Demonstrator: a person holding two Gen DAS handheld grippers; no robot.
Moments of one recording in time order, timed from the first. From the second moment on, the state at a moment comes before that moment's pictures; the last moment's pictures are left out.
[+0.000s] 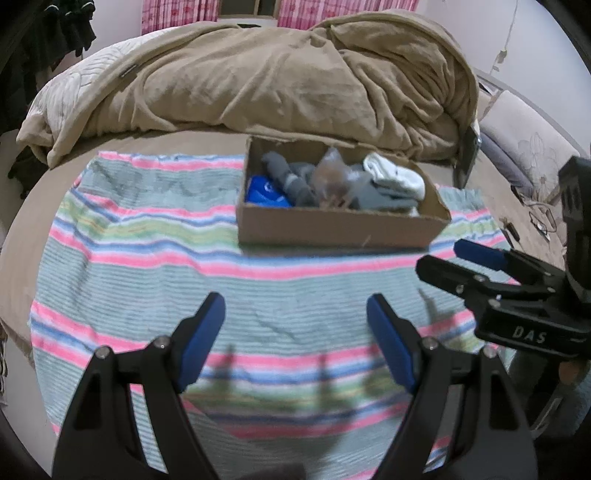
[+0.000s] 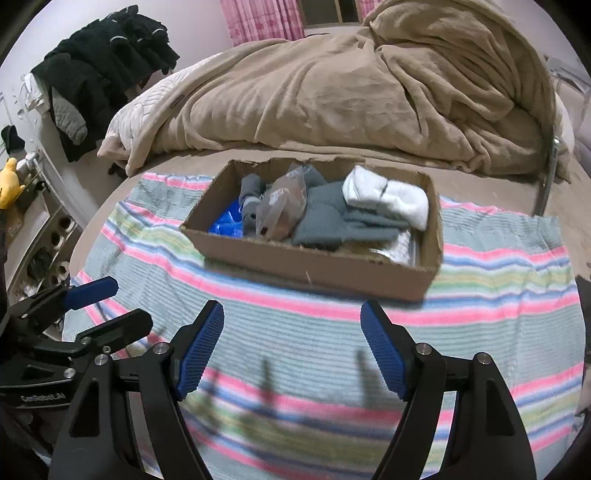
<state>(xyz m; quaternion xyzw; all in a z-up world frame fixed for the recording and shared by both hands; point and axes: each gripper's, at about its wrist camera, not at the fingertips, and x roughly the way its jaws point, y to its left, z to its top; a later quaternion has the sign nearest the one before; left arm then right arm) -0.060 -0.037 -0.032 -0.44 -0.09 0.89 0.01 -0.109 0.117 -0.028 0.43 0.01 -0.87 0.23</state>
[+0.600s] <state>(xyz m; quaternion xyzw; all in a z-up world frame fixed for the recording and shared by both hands) -0.024 -0.025 -0.026 -0.43 -0.08 0.90 0.00 -0.063 0.136 -0.024 0.43 0.01 -0.87 0.23</state>
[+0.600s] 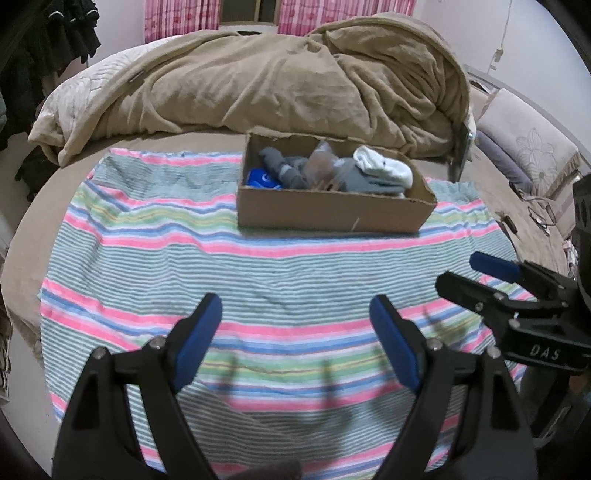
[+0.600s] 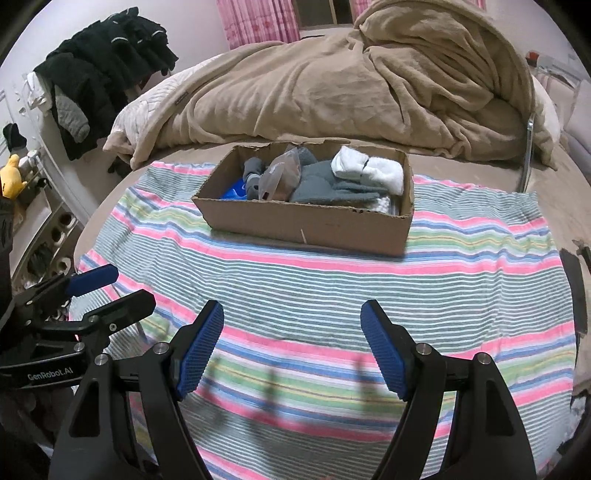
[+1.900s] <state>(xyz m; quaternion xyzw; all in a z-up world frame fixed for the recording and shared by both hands) -0.024 -0.020 -0.021 -0.43 -0.07 0.90 0.01 -0.063 0.138 -0.022 0.43 0.00 -0.87 0.23</state>
